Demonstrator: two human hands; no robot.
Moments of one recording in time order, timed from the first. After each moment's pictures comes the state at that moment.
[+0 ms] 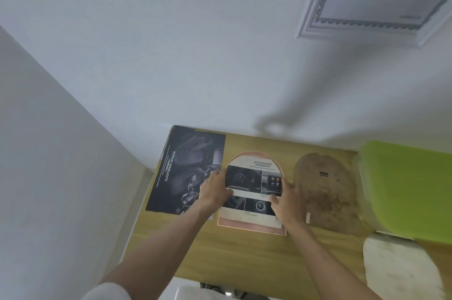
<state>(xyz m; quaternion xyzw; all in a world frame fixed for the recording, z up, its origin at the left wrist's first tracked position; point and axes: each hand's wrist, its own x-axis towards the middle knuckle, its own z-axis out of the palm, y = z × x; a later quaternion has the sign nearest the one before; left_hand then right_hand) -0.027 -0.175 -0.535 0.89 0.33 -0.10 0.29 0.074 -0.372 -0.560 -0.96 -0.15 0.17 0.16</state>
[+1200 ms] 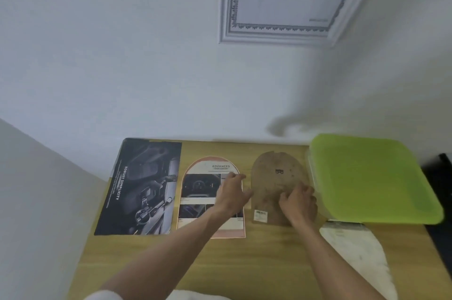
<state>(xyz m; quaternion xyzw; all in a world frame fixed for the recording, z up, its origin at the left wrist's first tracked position) 0.068 -0.303 -0.510 0.87 0.25 -0.09 0.41 0.144 -0.477 -0.527 -0.98 0.03 0.17 0.11</state>
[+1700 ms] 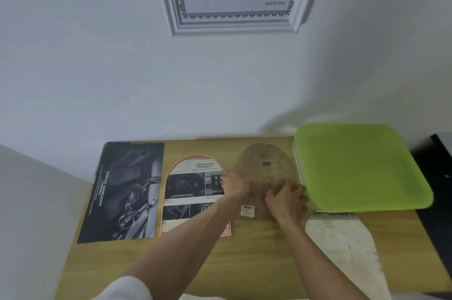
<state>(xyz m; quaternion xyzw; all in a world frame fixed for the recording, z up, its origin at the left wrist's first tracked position) 0.129 -0.355 -0.533 0.71 0.47 -0.13 0.52 0.143 -0.490 -0.537 -0.96 0.09 0.21 0.15</state>
